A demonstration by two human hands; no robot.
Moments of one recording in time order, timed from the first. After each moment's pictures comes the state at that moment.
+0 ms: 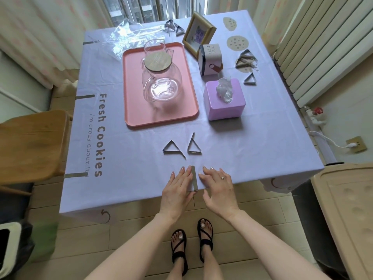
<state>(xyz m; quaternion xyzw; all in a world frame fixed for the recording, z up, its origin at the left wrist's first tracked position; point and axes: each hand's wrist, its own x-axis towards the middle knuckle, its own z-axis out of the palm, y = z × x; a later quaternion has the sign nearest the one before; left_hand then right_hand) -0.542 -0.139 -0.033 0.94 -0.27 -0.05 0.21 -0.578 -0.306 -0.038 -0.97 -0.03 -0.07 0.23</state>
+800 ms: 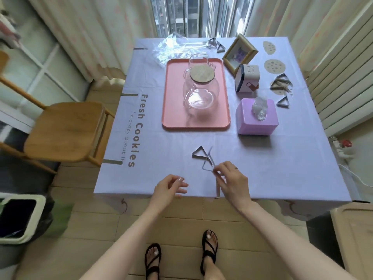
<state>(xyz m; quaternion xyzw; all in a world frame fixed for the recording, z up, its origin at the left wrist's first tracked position) -0.534 -0.069 0.055 0.76 0.16 -0.22 0.60 -0.524 -0.279 0.018 -0.95 -0.06 -0.11 0.28</state>
